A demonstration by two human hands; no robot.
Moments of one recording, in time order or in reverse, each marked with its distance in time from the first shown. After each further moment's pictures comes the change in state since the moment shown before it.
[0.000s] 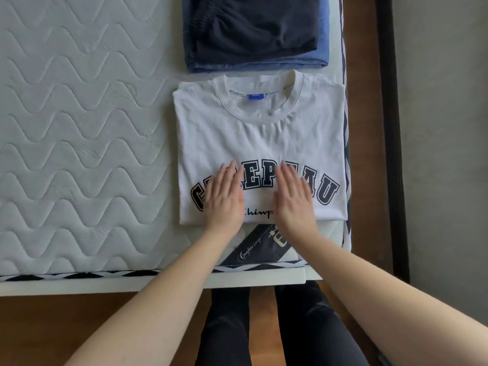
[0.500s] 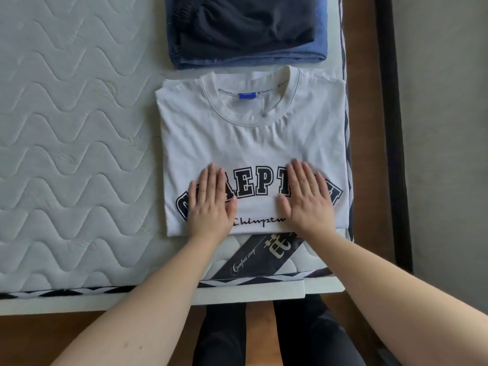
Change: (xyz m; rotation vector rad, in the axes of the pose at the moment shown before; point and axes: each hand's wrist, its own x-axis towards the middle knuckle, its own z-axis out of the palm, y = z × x) left_hand 0.000 -0.034 0.045 0.250 -0.121 -0.046; right_hand 0.021 0.069 0.025 -0.322 -0.061 -0.024
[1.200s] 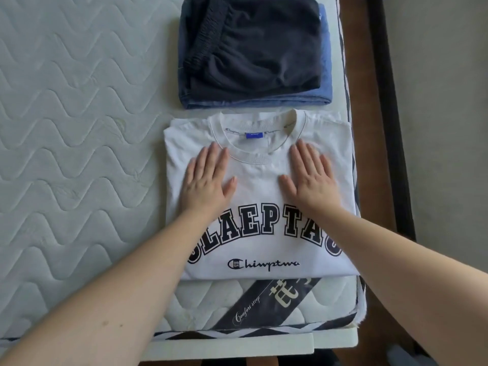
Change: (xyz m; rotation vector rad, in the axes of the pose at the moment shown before) left_hand 0.130 -0.029 -0.030 0.110 -0.004 0.042; right_hand 0.123 0.016 -0.035 0.036 0.065 -0.044
